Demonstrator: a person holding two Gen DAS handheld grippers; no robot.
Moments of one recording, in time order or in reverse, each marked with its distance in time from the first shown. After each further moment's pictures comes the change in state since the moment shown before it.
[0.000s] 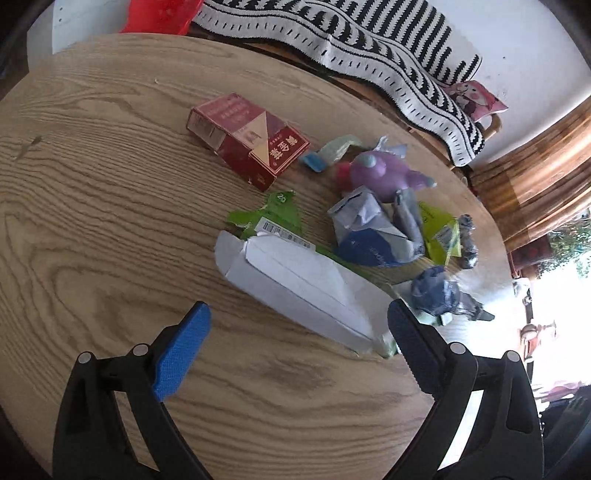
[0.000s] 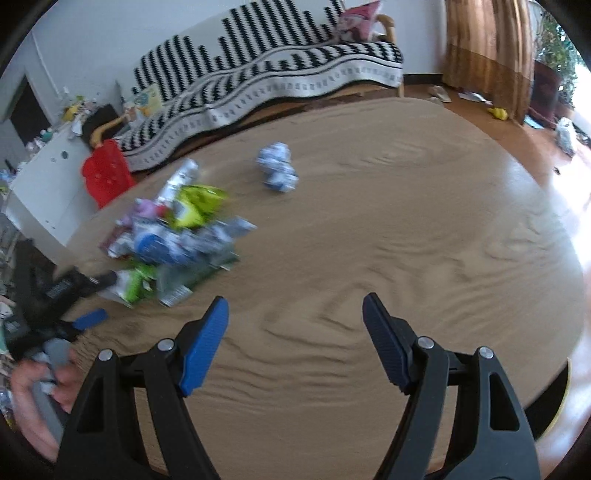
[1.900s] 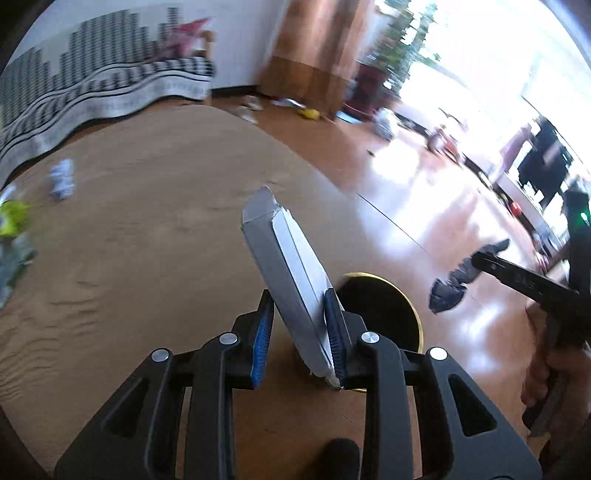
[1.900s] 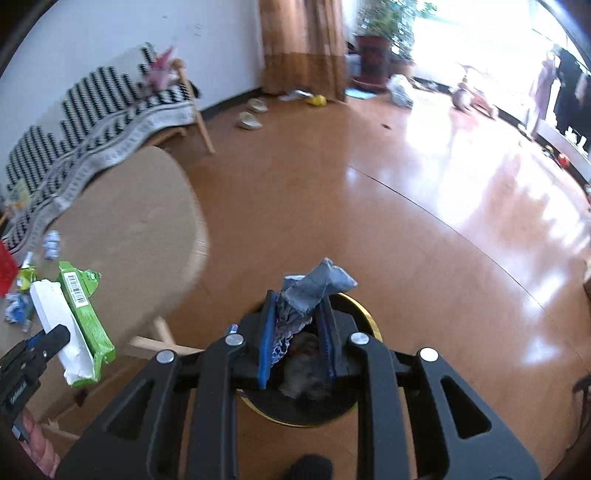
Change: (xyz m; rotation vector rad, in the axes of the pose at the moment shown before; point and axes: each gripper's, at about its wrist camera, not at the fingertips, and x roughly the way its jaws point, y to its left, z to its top) left arm -0.015 -0.331 -0.307 0.889 0.035 -0.354; right arm -0.194 -0.342 -0.120 0.364 -0.114 -0.477
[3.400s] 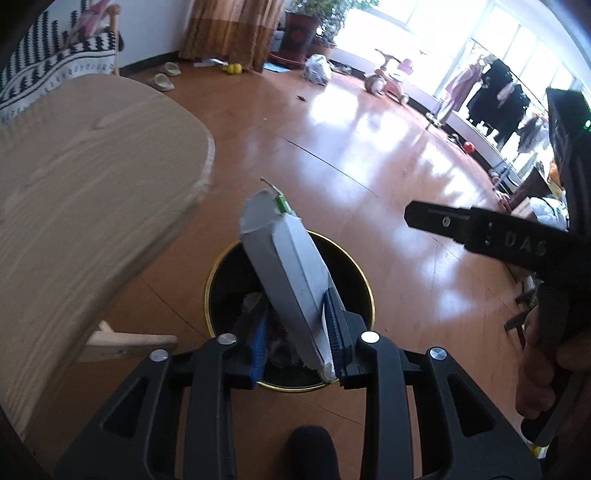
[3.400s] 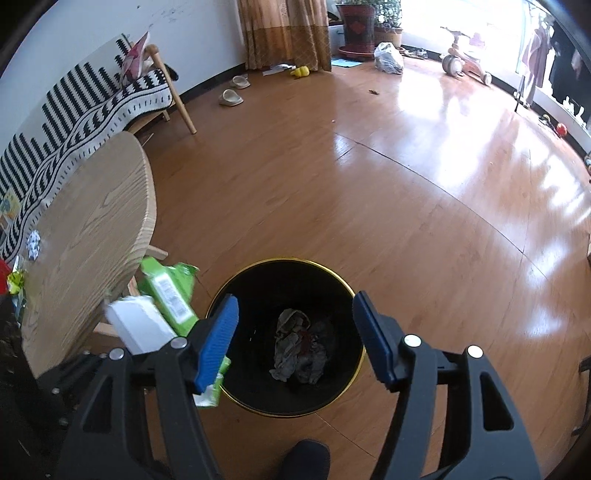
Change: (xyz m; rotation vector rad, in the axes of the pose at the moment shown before) left arm 0.105 -0.080 -0.016 0.149 0.174 -0.189; right arm 0.031 -0.044 -0.008 0.062 0.095 0.012
